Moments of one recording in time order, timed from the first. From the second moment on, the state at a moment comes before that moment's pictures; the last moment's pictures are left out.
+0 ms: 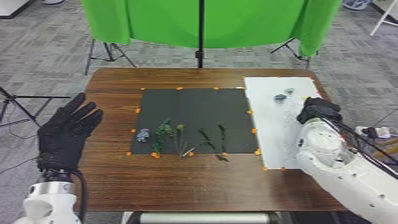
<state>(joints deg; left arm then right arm) 129.2 -60.7 -96.7 -127.3 34.4 14.5 20.7 -70.7 -40.7 46.5 -94.8 -130.7 -4.8 56.7</state>
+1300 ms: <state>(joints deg) 117.0 -58.3 -94.7 -125.4 37.1 12.3 15.1 -50.3 -79.2 18.8 -83.9 -140.9 2.7 32.1</state>
